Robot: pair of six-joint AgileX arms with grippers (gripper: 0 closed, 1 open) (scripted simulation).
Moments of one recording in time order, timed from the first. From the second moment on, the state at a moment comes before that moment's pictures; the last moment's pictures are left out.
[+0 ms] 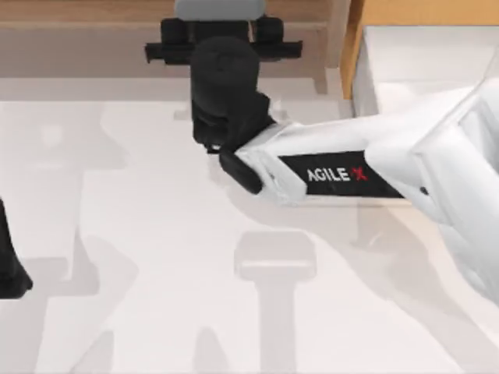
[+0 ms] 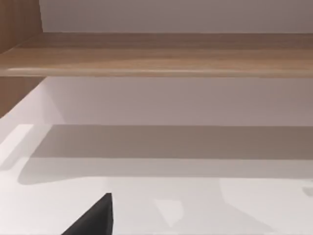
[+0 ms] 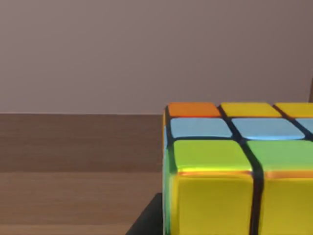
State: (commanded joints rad) left arm 0.00 0.00 0.00 0.00 0.00 0.00; right arm 0.77 2.43 1.69 0.87 0.80 -0.09
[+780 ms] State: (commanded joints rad) left arm 0.00 0.00 0.00 0.00 0.00 0.00; right arm 0.68 2.60 2.05 0.68 0.71 -0.08
